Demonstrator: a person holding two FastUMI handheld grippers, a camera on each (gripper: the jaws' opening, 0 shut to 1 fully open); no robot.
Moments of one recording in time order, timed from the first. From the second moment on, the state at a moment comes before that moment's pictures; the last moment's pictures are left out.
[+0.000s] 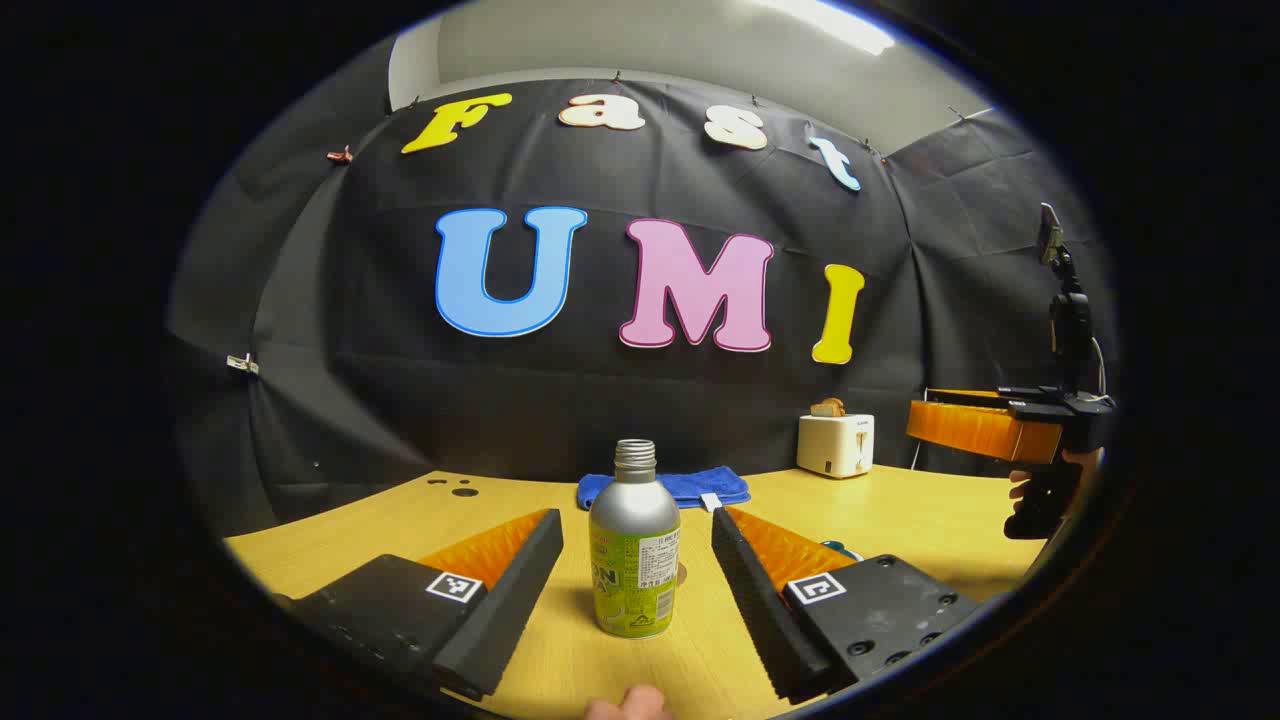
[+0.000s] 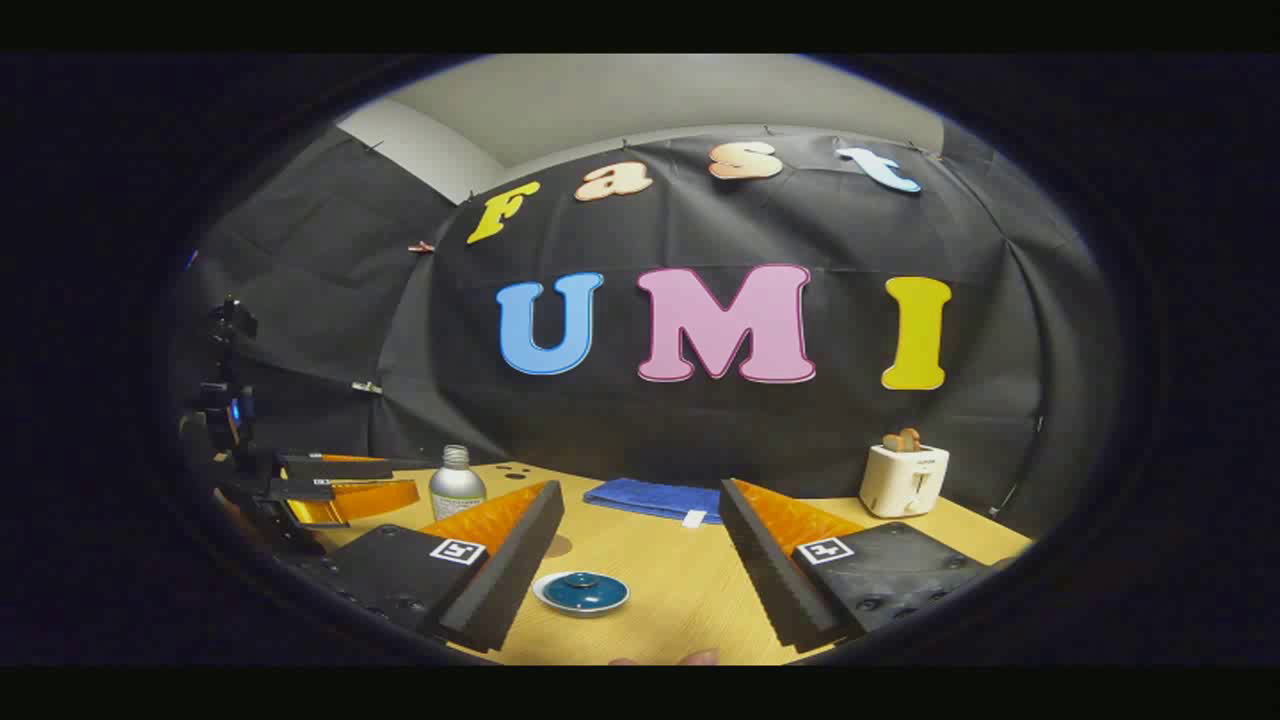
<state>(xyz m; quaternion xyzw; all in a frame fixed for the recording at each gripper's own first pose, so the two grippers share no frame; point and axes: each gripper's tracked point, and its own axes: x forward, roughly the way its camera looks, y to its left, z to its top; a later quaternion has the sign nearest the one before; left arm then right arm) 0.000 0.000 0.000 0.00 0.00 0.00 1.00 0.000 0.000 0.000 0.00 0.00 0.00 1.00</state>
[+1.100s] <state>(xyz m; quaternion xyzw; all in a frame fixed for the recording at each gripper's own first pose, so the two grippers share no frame) 0.002 0.003 -0.006 0.00 0.01 0.01 1.00 0.028 0.037 -0.125 -0.04 0.18 0.05 0.98</state>
